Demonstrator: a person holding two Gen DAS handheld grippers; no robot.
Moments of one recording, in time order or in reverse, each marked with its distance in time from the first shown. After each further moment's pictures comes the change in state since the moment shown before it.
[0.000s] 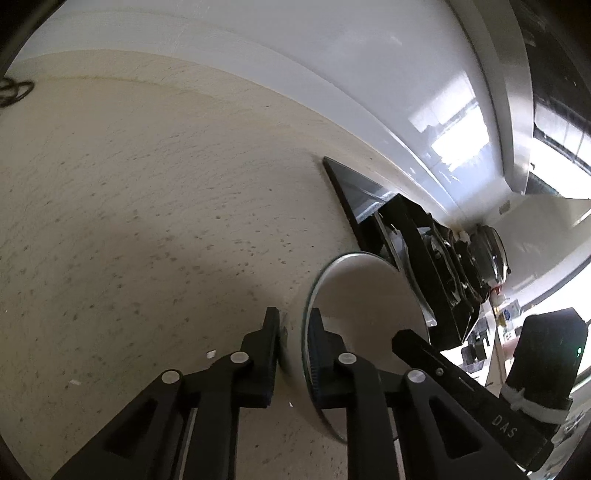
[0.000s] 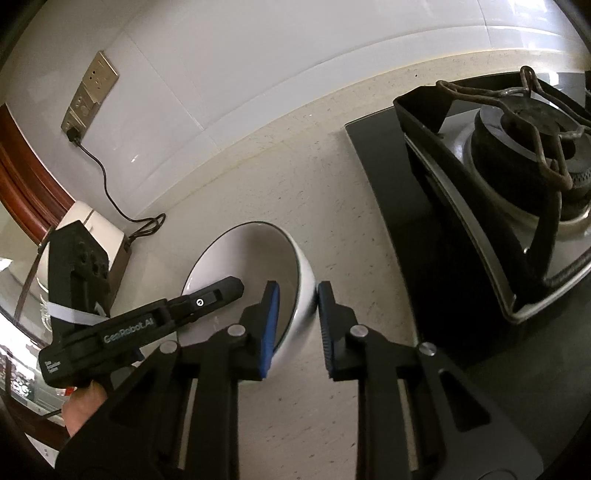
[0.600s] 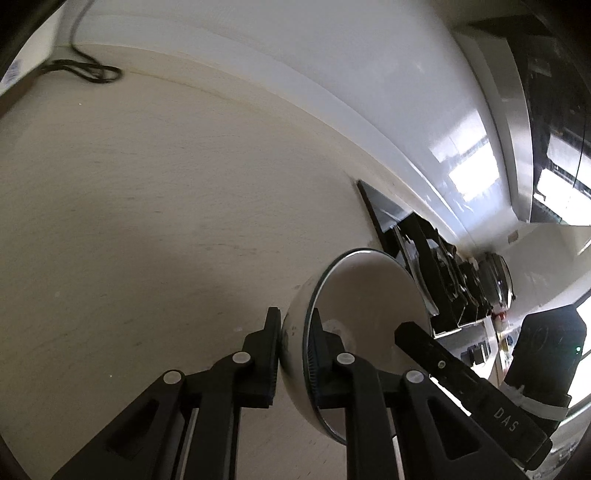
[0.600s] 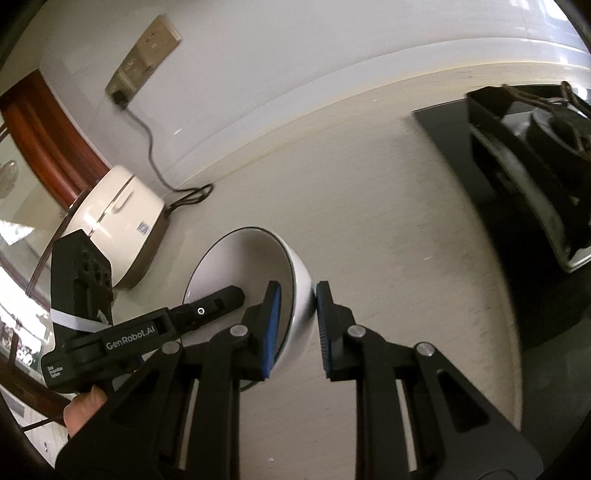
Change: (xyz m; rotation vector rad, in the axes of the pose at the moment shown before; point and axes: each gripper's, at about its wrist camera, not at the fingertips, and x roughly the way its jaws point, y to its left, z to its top) left arm -0.089 0.041 -0.046 -0.096 -0.103 0.071; right arm -0.002 0.069 -0.036 -0.096 0.034 0.098
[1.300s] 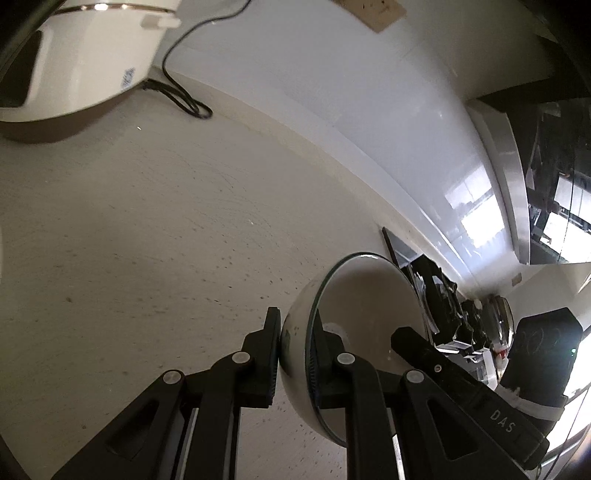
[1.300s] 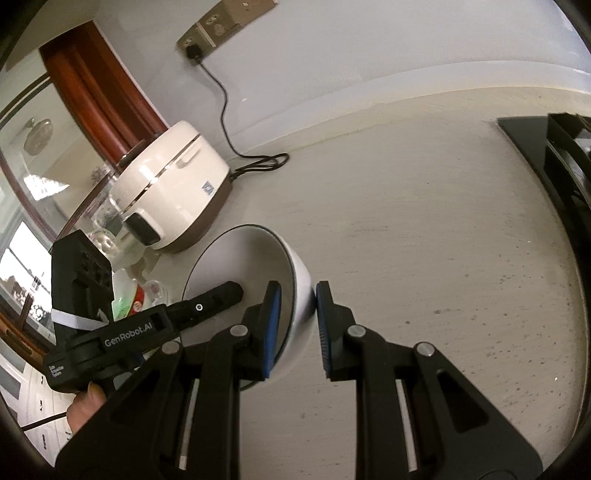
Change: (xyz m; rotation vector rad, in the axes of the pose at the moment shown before) left arm -0.101 0.052 -0.023 -0.093 -0.156 0.040; right arm 0.003 0.092 -0.027 -0.135 0.044 0.117
